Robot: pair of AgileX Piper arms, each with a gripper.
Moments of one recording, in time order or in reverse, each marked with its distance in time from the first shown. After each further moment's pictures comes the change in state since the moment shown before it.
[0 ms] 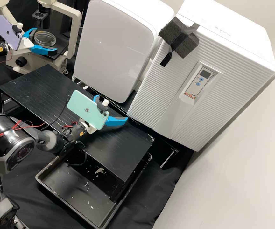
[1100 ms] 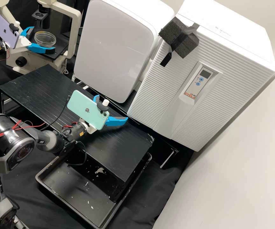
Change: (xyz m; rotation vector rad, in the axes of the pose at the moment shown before) left arm -0.006 0.004 -0.014 -0.009 0.044 0.000; right arm 0.000 0.000 0.000 0.000 0.000 0.000
